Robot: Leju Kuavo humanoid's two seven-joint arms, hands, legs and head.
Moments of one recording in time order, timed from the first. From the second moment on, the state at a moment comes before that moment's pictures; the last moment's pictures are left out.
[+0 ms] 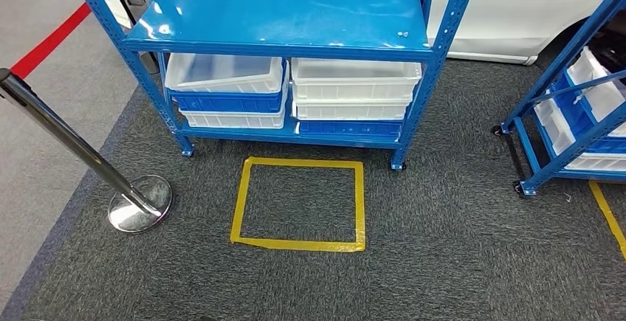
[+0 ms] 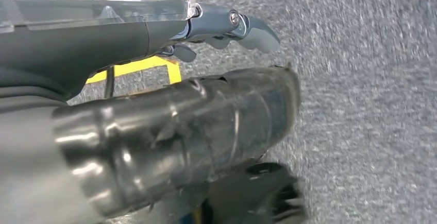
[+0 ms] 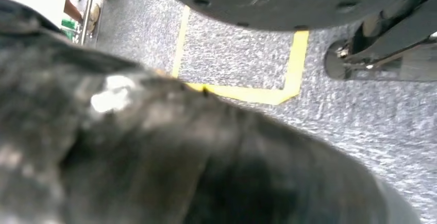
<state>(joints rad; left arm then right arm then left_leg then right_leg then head) -0.07 -0.20 0.87 -0.20 -1.06 0.14 -0.52 -0.05 0.19 -0.97 -0.22 1.05 -0.24 -0.17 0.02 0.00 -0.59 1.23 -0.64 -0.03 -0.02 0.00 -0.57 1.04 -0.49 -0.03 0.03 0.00</state>
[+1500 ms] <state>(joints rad) -0.06 -0.20 0.89 -0.20 -1.06 0.16 -0.50 -0.06 0.19 -0.97 -0.22 1.06 -0.24 -0.17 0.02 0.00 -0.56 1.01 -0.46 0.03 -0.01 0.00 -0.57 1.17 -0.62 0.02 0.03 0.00</state>
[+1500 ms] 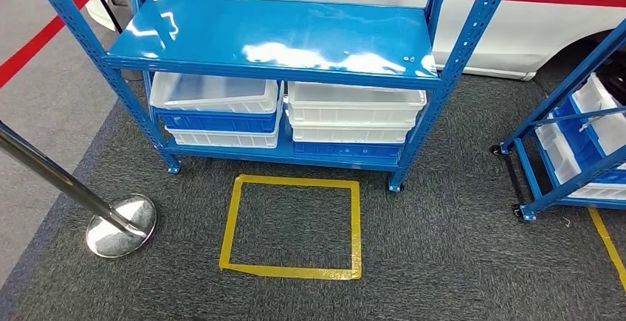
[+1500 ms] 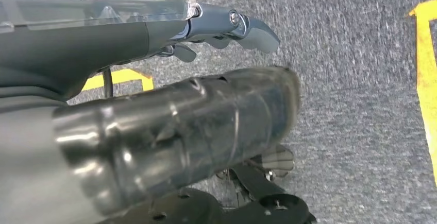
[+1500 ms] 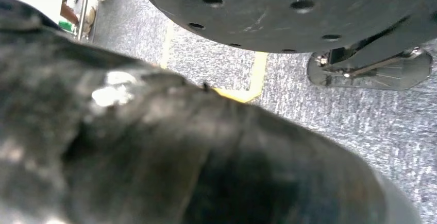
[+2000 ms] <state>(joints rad) -0.07 -0.22 0.89 -0.20 -1.09 0.25 -0.46 -0.05 0.19 -0.98 -0.22 1.07 -0.24 -0.10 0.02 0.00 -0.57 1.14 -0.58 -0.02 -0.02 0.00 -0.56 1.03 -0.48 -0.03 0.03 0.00</state>
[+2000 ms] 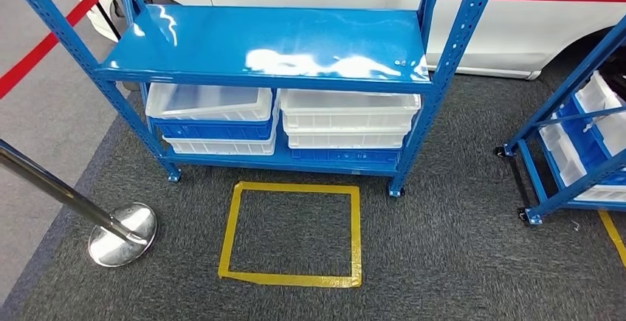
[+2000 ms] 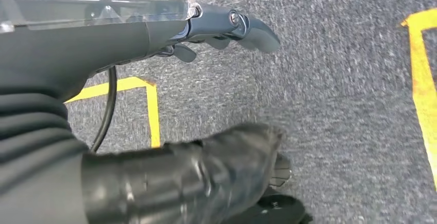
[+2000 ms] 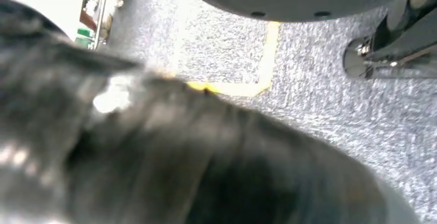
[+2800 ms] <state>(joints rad) -0.07 -0.23 0.89 -0.20 -0.60 0.15 -0.28 -0.06 0.19 -0.98 -0.22 0.58 -0.12 -0.06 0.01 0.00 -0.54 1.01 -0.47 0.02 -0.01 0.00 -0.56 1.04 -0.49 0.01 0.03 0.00</state>
